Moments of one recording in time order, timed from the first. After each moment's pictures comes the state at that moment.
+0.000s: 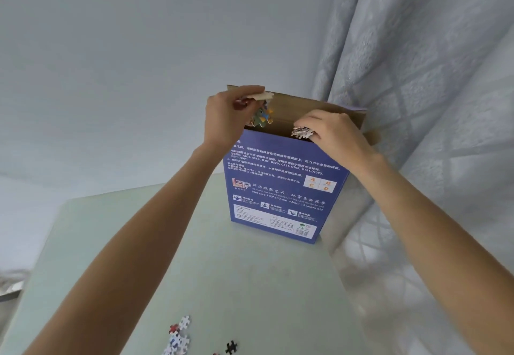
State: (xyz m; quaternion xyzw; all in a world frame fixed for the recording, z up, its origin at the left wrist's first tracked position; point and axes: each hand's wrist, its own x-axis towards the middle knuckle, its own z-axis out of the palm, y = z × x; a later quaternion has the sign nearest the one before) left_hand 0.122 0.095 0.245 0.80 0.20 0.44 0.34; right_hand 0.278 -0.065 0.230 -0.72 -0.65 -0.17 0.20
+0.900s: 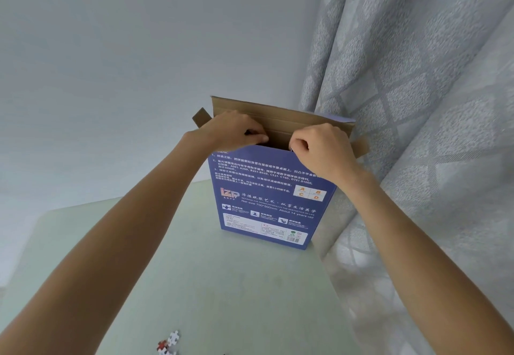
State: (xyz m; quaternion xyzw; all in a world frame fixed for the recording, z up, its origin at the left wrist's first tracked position) left_hand 0.147 0.117 0.246 0.99 0.07 0.06 0.10; right_hand 0.253 -0.071 0.235 -0.80 -0.54 -0.14 0.22
